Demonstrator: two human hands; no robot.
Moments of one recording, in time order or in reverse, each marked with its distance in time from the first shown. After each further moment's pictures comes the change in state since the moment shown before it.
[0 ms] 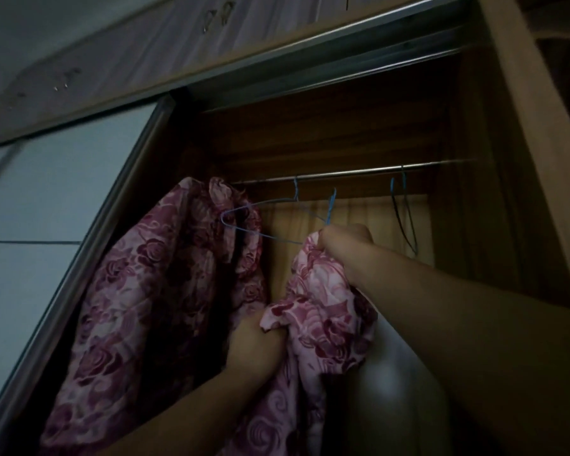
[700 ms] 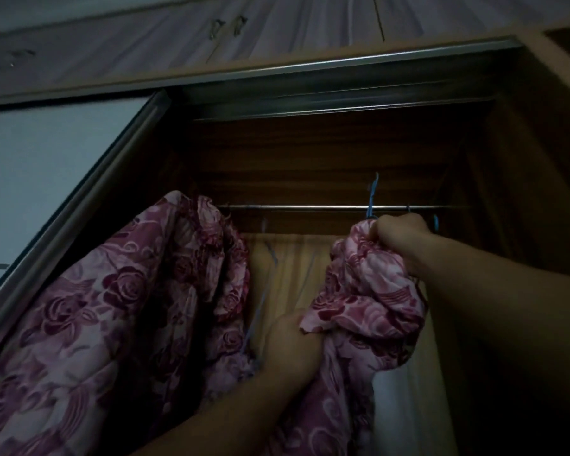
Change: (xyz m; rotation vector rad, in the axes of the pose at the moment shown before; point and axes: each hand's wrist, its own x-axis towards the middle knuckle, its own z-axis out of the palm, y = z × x) left_hand 0.122 -0.026 0.022 -0.308 -0.113 0.322; right_hand 0.071 -0.040 0.022 -0.083 0.205 -0.195
